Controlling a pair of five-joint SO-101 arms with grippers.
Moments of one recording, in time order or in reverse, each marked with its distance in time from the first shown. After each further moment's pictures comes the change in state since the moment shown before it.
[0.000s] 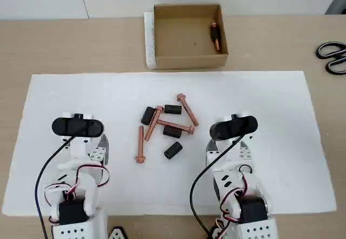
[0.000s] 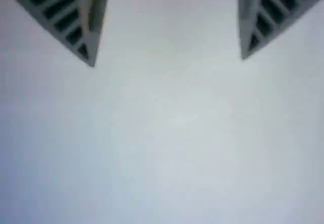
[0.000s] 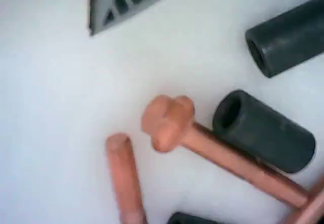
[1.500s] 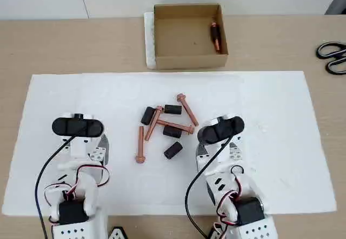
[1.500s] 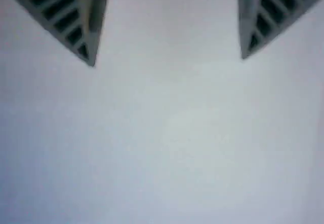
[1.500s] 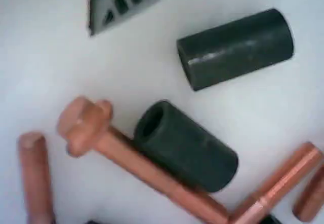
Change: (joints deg) left arm 0.0 0.0 0.0 0.0 0.0; right arm -7.1 0.0 0.0 0.0 0.0
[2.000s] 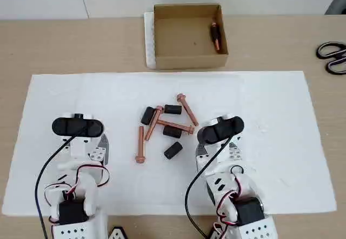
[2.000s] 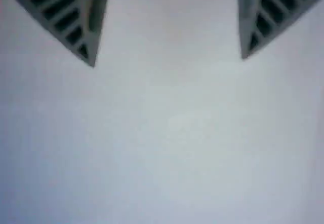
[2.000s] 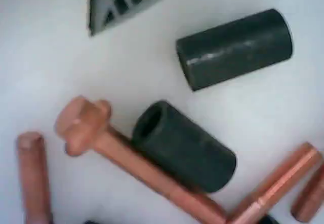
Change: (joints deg) left arm 0.0 0.0 0.0 0.0 0.0; right arm -0.4 0.0 0.0 0.0 0.0
